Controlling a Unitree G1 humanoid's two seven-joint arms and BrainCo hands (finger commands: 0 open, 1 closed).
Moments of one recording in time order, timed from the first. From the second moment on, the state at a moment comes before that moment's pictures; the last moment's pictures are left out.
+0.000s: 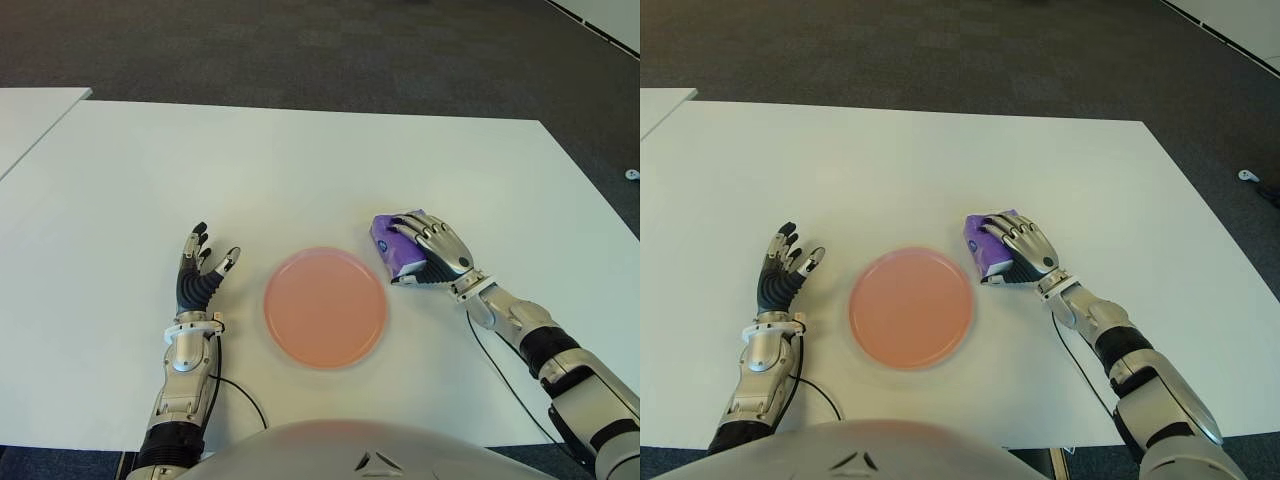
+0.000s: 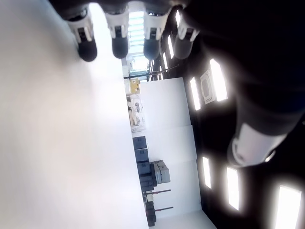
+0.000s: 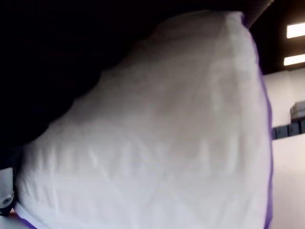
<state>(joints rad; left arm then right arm) 0.19 0.06 0.10 0.26 0.08 -0.43 0.17 -0.38 -0.65 0.62 0.82 -0.93 -0.57 -0.85</state>
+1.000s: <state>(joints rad) 0.17 0.06 0.10 0.28 0.07 -0.45 0.17 -0.36 -0.62 0.68 0.72 -0.95 -0.45 -1.01</state>
